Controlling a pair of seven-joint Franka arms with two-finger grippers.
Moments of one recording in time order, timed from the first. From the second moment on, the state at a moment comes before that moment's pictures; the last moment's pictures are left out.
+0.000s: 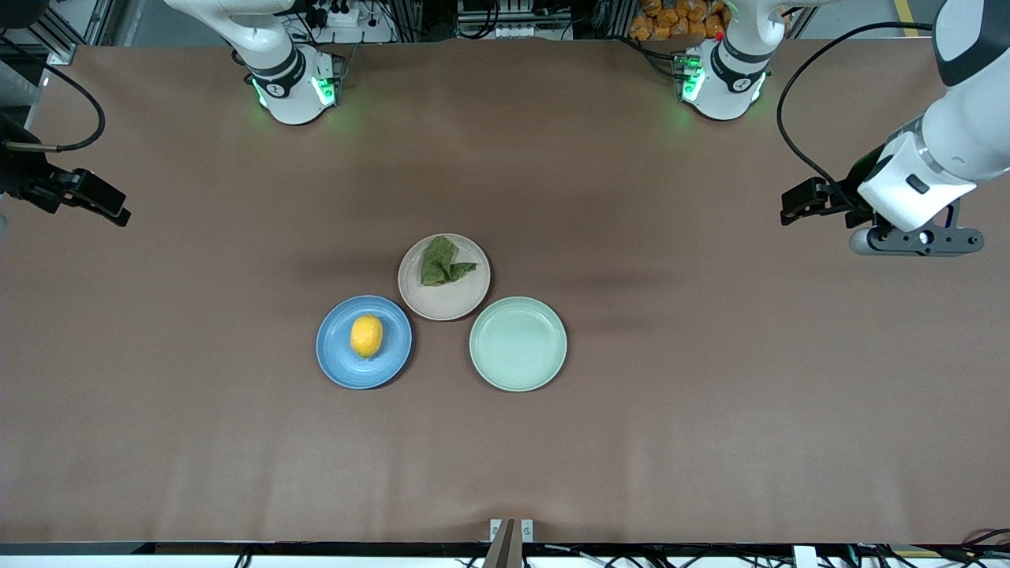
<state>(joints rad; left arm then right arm) -0.01 0.08 -0.16 -1.59 -0.07 1.57 -0.15 -0.02 0.02 0.04 -1.51 -0.05 1.53 0.22</state>
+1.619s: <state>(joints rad) -0.52 0.56 -0.22 -1.53 -0.01 2.06 -0.96 0.03 0.22 0.05 -1.51 -0.01 1.64 0.22</state>
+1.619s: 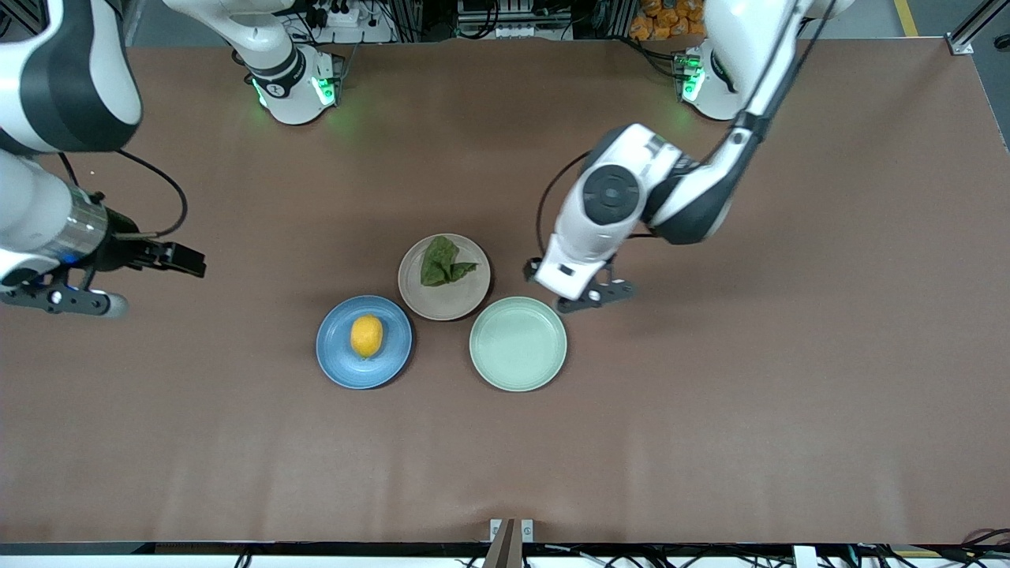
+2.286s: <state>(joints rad) -0.66 0.73 -0.20 -1.47 0.01 2.39 -1.10 0.13 0.39 0.05 -1.52 -0.01 1.84 0.28</state>
